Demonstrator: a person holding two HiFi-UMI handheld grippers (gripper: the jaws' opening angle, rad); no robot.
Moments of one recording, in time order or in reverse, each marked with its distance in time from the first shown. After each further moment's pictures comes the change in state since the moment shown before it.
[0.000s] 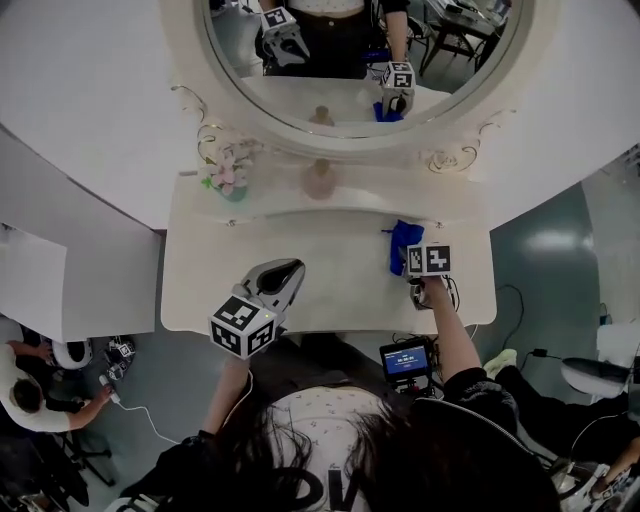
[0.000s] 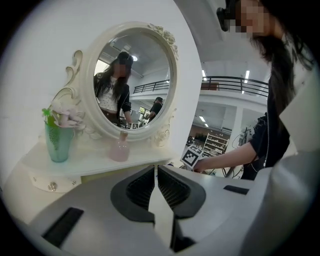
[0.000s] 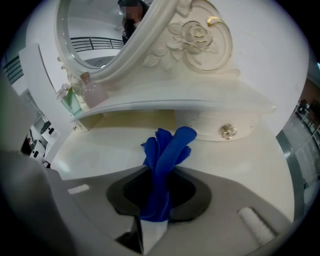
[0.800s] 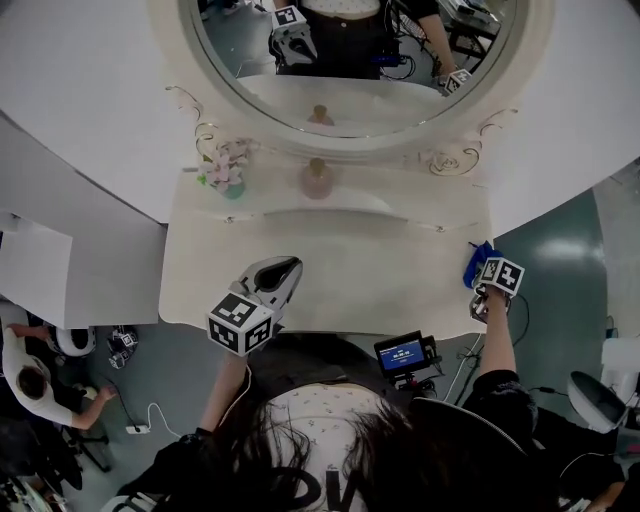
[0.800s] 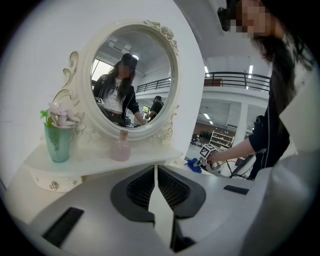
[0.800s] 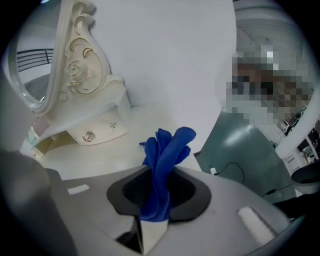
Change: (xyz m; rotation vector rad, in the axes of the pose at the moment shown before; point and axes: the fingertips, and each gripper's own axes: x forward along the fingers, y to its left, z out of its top) left arm 0.013 -0.008 0.002 0.010 0.017 0.064; right arm -0.077 -0.246 -0.043 0.331 -0.069 -0.339
